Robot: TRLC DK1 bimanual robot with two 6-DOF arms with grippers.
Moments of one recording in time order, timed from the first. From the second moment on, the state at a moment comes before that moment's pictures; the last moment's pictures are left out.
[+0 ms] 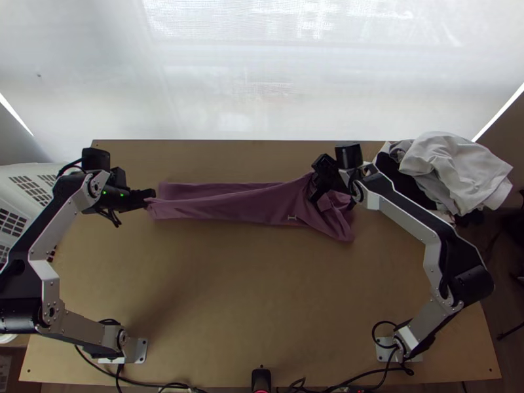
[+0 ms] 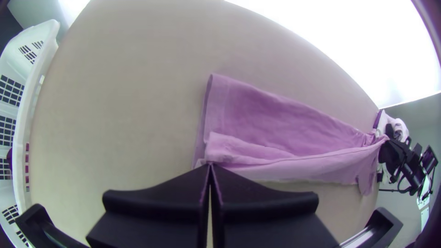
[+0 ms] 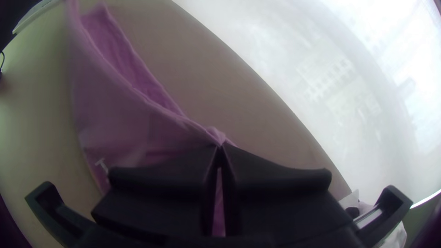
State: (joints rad) left arm 0.11 1.60 1.25 -0.78 0.21 -0.15; right arm 0.38 1.79 1.32 -0.24 -0.07 -0.52
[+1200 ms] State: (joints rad) left arm 0.07 2.01 1.57 -0.78 0.19 -0.19; right arm 0.32 2.06 1.53 -0.26 -0.07 -0.59
